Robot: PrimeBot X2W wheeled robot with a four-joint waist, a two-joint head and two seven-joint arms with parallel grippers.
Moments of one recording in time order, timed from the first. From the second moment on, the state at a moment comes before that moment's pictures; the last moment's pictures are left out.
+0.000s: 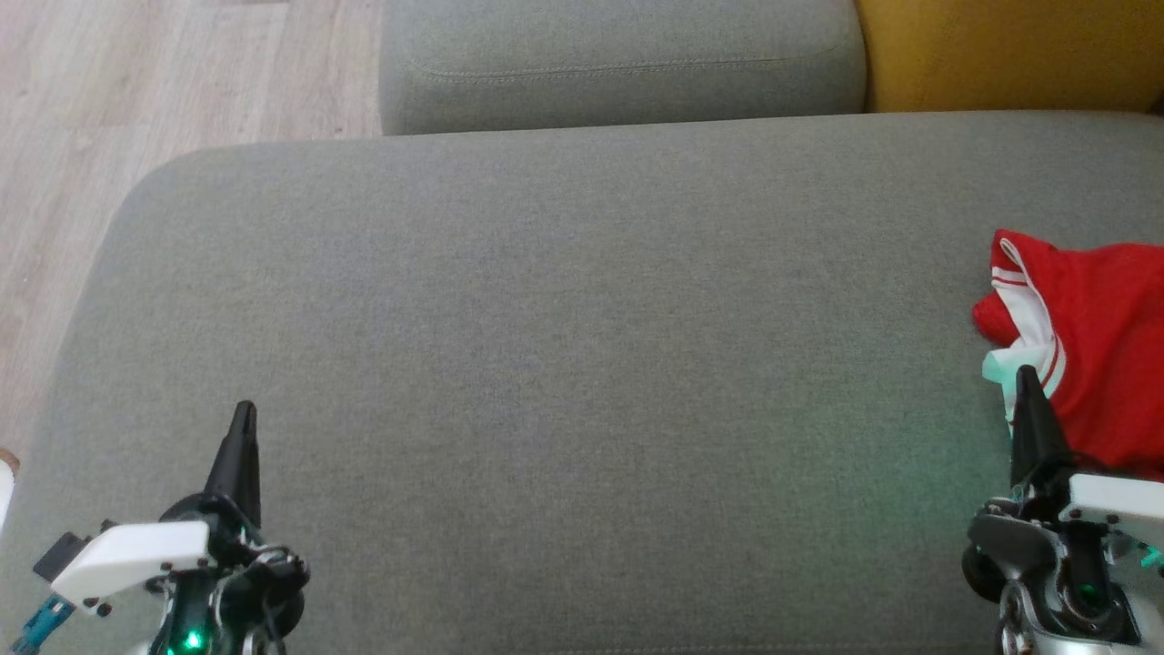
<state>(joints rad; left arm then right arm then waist) -0.05 0.04 0.08 0.28 -1.60 -0.12 0.11 -0.09 -0.04 -0.13 0.28 1.60 0.13 0.11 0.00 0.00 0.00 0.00</state>
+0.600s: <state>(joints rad) -0.05 0.04 0.08 0.28 -1.60 -0.12 0.11 -0.09 -0.04 -0.13 0.28 1.60 0.13 0.11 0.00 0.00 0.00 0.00</state>
